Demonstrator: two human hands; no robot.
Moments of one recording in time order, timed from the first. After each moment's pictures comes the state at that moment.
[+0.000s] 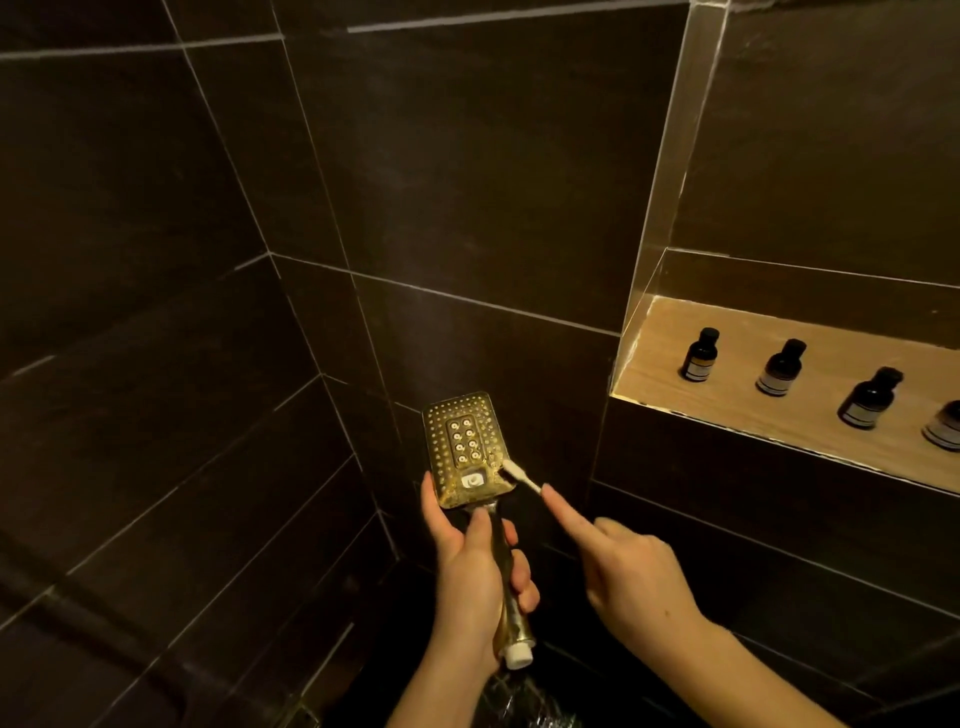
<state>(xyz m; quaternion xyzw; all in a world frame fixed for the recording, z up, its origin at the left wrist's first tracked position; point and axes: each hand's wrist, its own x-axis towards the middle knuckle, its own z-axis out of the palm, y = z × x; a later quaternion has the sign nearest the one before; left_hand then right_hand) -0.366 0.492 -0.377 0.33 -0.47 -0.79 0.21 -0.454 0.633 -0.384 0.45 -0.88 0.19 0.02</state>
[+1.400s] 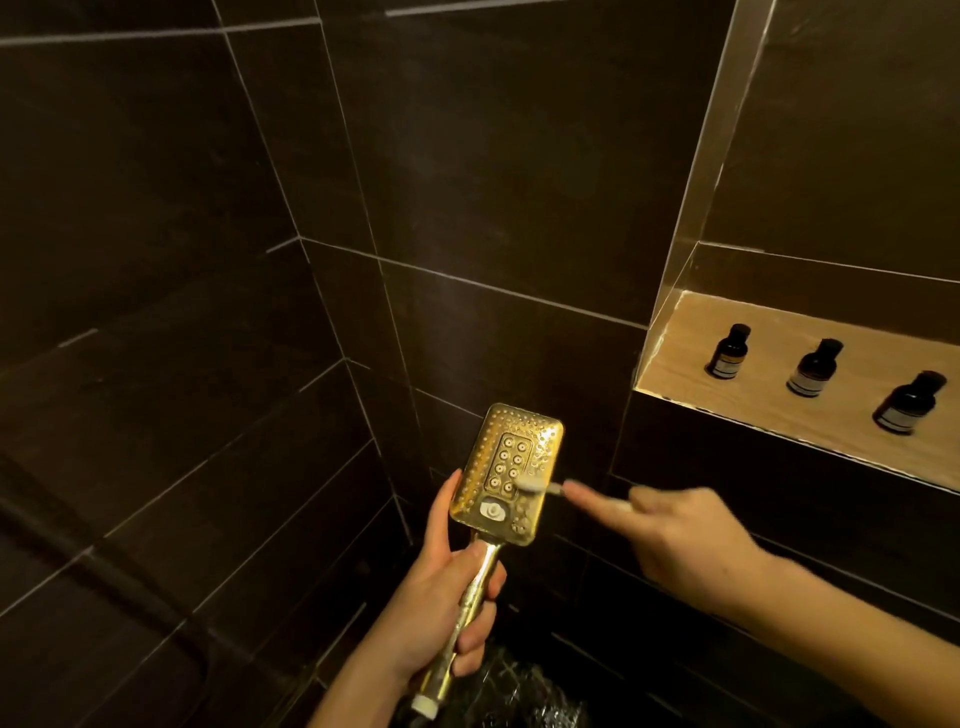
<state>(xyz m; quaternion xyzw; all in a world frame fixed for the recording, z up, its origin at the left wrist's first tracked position) -0.304 0.448 -0.383 0.15 -0.57 -0.80 0.02 -0.498 0.655 -0.351 0.62 -0.77 0.08 0.10</state>
